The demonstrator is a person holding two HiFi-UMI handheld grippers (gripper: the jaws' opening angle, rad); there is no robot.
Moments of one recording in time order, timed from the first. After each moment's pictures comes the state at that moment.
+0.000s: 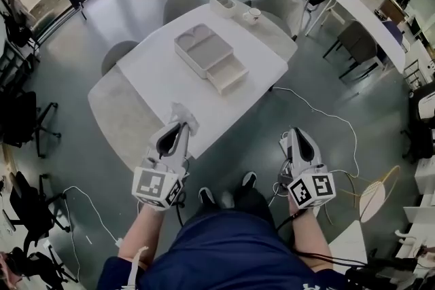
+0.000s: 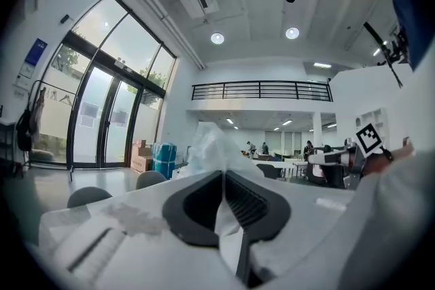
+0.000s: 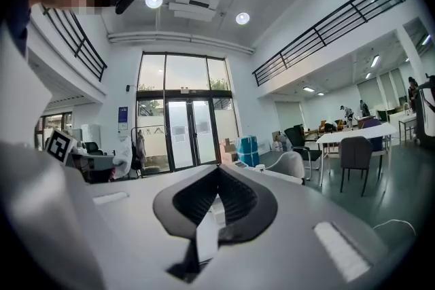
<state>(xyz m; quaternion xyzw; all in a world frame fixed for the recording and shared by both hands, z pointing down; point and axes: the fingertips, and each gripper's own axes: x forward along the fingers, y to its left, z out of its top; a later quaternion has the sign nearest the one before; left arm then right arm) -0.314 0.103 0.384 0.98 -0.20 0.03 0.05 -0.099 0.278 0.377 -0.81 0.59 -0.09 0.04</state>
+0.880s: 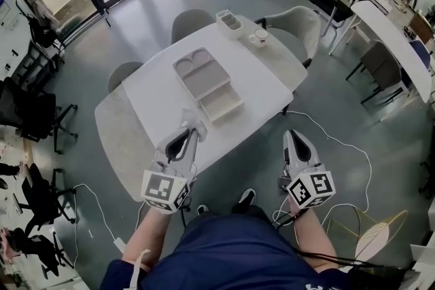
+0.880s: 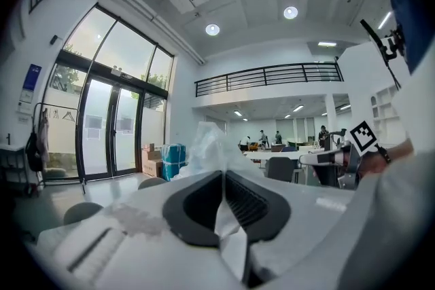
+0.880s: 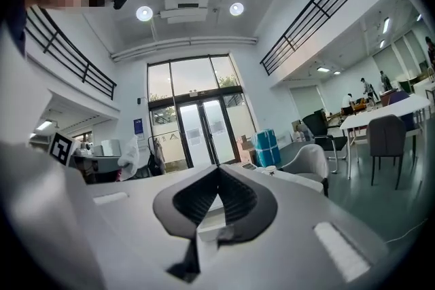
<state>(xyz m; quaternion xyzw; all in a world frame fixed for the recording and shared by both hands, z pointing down) -0.149 0.084 0.371 0.97 -0.25 0.07 0.01 0.065 0.207 0.394 -0.74 0.66 -0.12 0.08</state>
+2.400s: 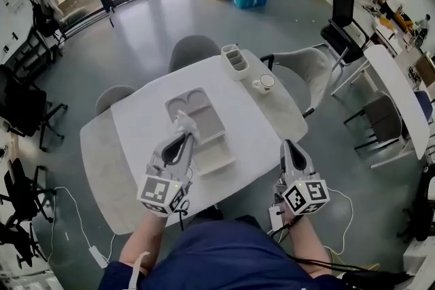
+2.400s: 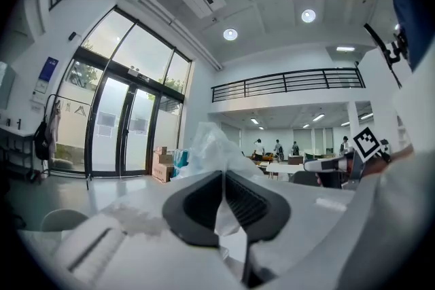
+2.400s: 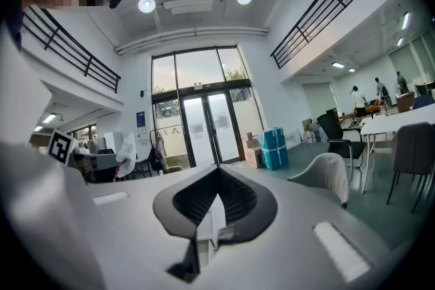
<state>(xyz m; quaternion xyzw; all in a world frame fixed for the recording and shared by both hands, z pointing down) -0.053 -0.093 0.372 0.95 -0.31 0.03 0.04 0.184 0.014 0.392 -0.71 0.69 -0.12 0.05</state>
